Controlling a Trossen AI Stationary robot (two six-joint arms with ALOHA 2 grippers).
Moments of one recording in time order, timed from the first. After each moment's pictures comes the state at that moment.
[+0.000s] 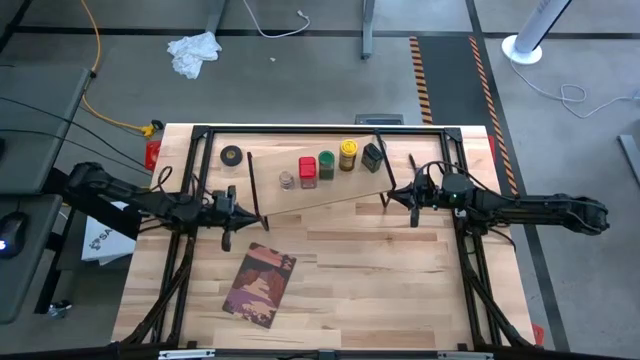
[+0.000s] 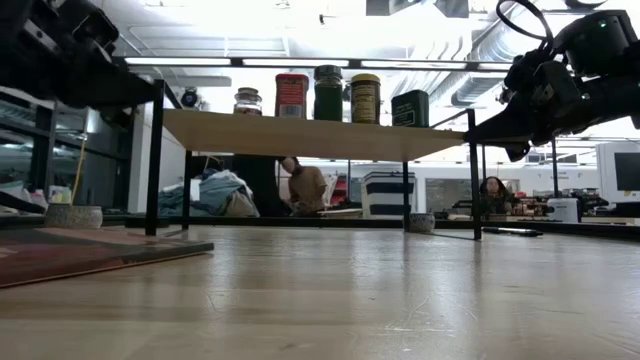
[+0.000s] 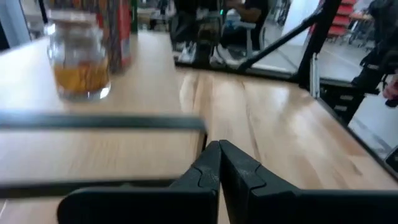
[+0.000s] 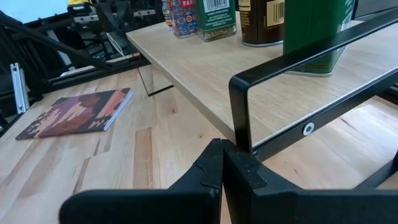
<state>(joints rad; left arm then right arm) -0.29 0.42 0.09 0.17 -0.33 -0.19 -0.27 0.62 0.07 0.32 -0.08 0.16</state>
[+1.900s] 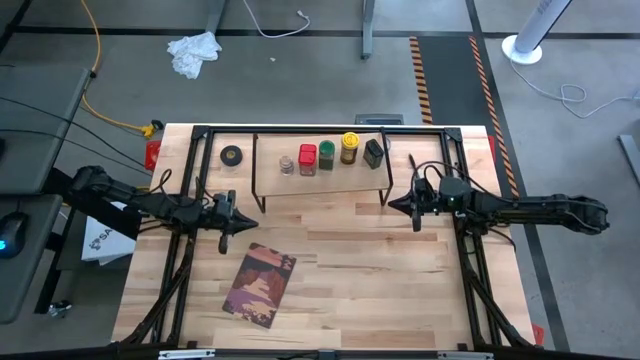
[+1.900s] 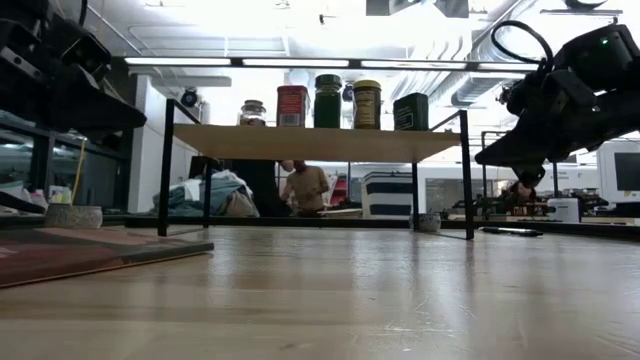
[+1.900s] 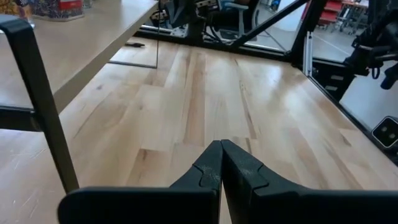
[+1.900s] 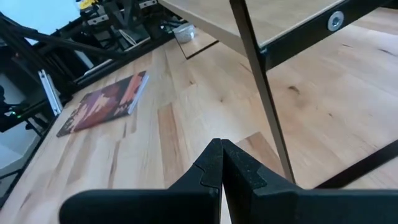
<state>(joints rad) -0.29 0.31 0.01 0.07 -0.27 -0.23 -0.26 0.62 0.01 0.30 -0.16 0.37</state>
